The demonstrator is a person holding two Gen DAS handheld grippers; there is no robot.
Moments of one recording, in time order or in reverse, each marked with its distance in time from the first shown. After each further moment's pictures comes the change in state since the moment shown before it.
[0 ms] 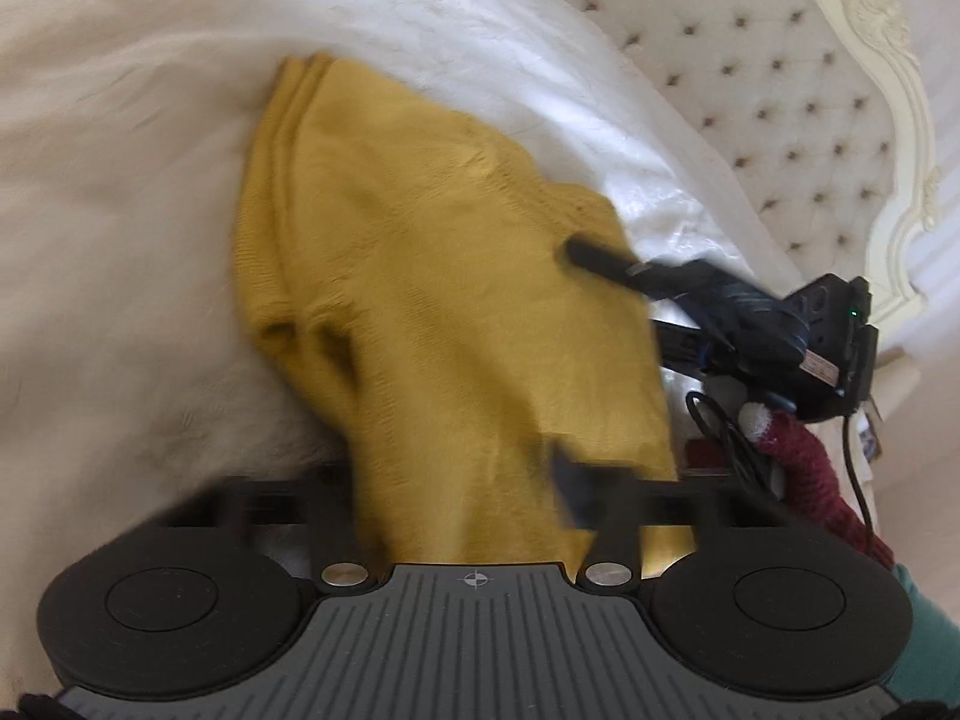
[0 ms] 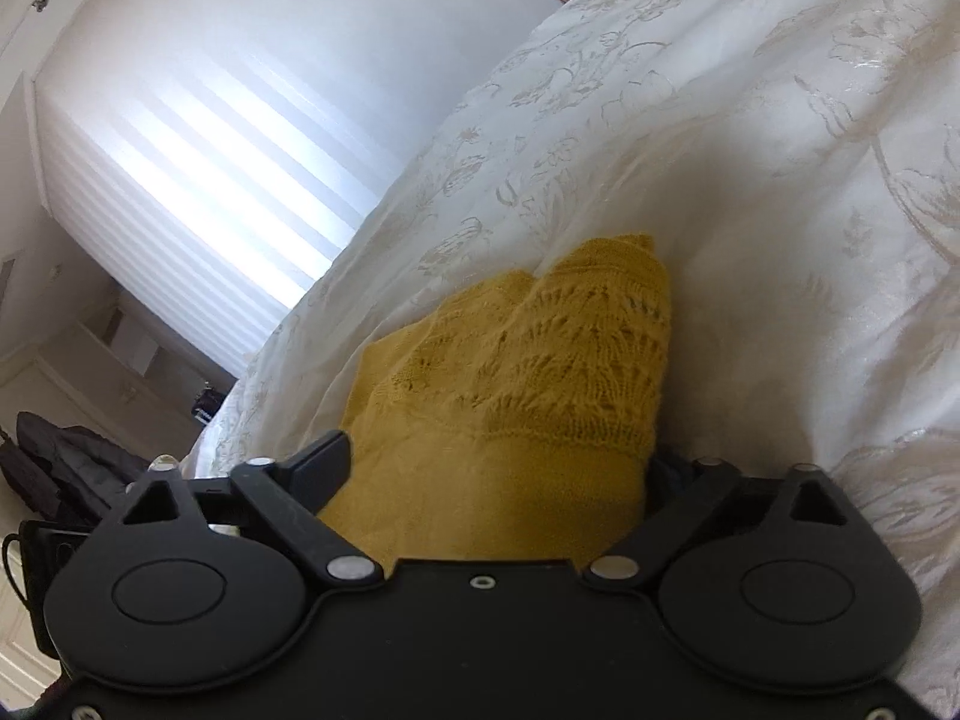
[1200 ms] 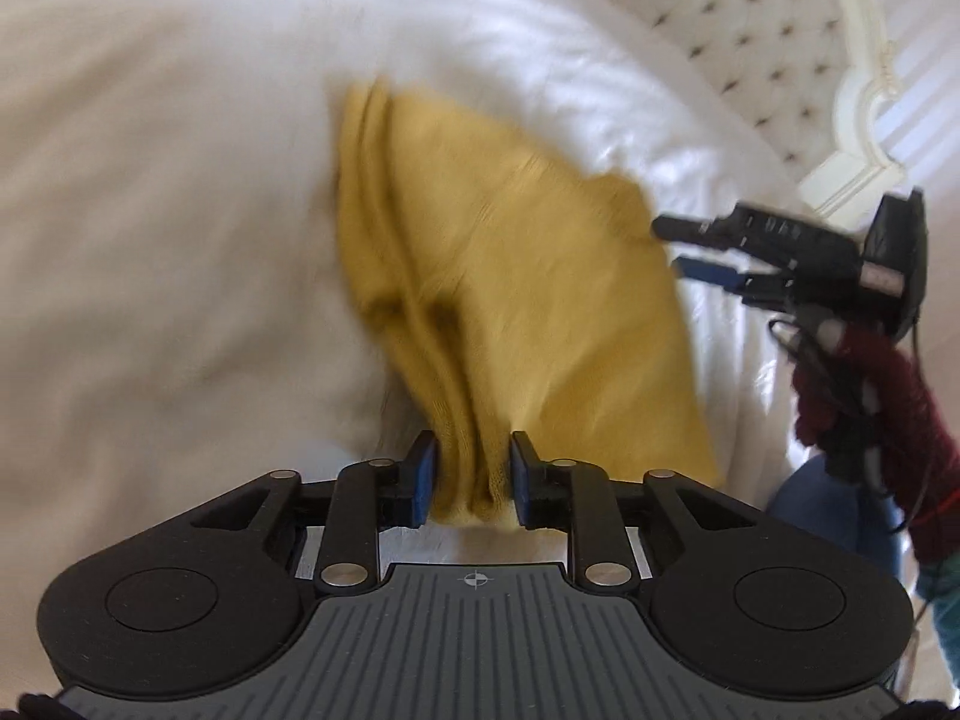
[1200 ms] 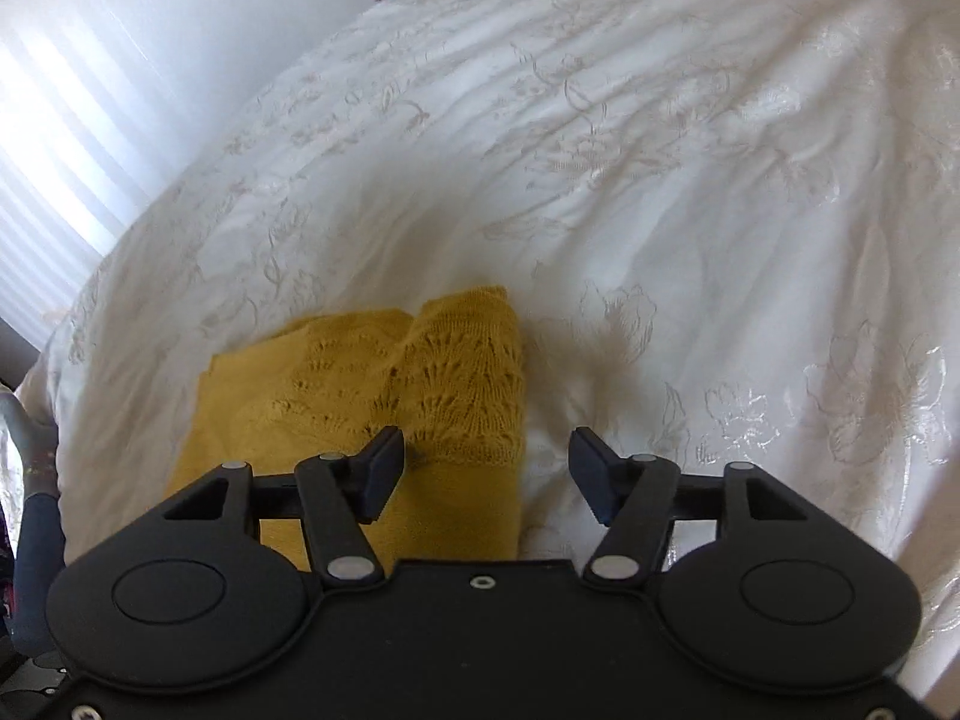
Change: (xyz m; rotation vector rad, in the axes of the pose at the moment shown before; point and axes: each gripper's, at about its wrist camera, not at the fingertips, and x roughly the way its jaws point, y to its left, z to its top) left arm -0.105 -0.063 -0.172 0.164 0.056 0.068; right arm -0.179 0.100 -0.170 0.023 -0.015 -0.512
